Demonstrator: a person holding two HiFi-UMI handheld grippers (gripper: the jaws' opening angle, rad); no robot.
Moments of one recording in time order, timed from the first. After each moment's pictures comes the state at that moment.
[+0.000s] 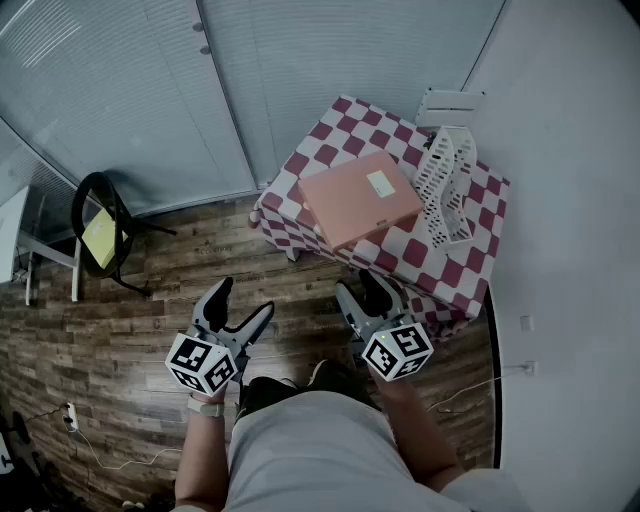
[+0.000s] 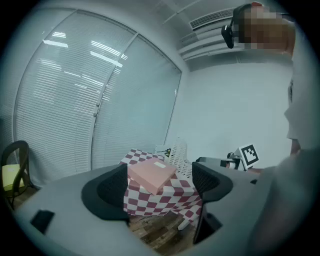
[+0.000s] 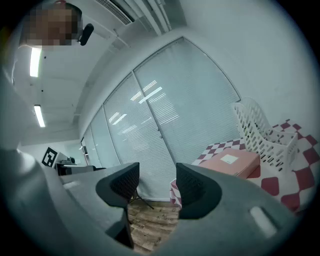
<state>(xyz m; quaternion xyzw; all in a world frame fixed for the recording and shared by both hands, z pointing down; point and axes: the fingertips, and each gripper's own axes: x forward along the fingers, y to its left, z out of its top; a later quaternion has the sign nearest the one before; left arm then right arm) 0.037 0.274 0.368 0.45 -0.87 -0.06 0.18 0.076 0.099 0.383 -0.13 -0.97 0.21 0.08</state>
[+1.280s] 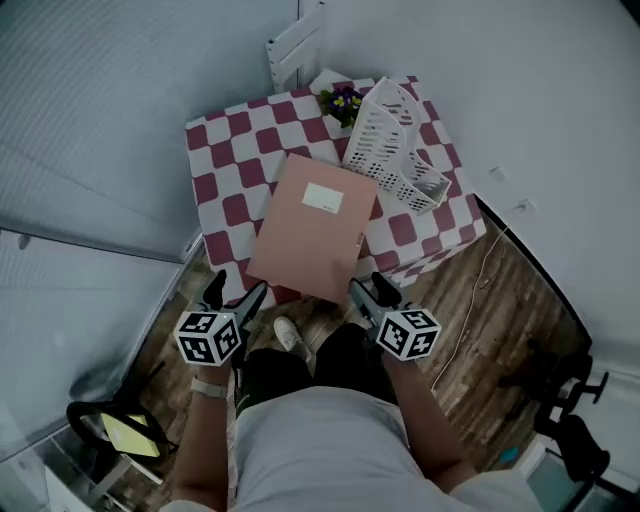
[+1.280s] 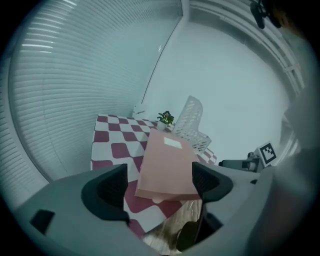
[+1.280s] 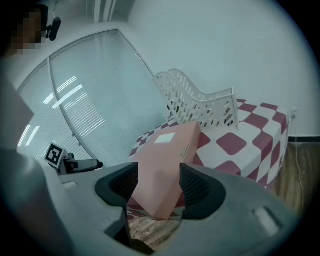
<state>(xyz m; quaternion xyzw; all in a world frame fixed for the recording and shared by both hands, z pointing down) -0.277 0.090 0.525 0.65 -0.66 0.09 0.36 -0.055 -0.004 0.540 0.29 -0.87 0.36 0.15</state>
